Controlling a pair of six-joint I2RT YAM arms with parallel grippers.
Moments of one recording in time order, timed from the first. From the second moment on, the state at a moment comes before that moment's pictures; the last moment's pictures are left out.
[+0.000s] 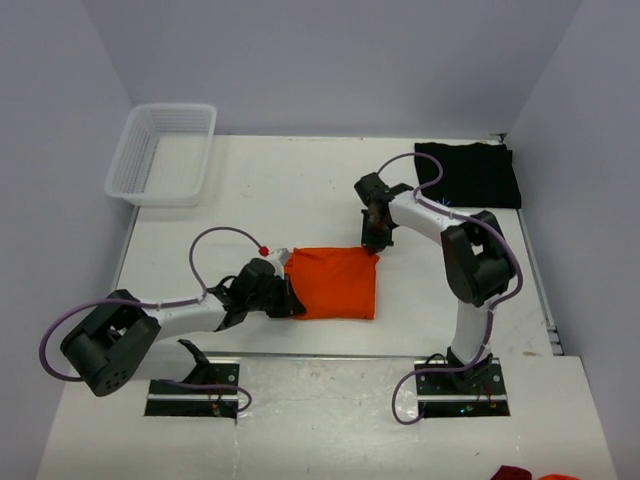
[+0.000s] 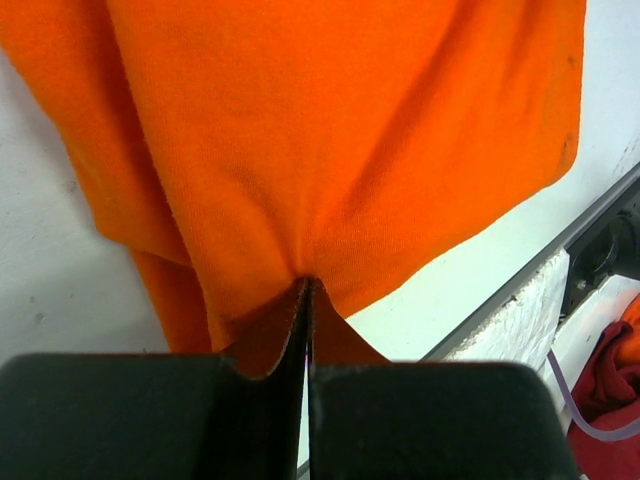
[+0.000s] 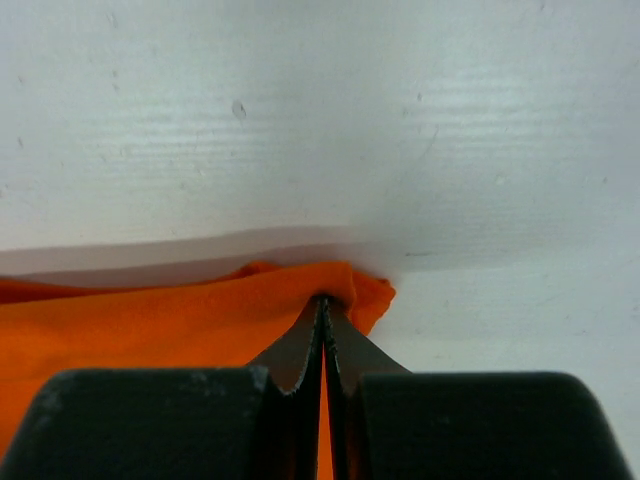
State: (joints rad) left arm -0.73 1.30 0.35 0.18 0.25 -0.79; right arm 0.50 1.92 1.34 -0.76 0.09 0.60
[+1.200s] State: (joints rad) left arm -0.67 1.64 0.96 -0.18 0.17 -0.58; right arm 0.60 1.35 0.81 -0.57 -0.22 0.56
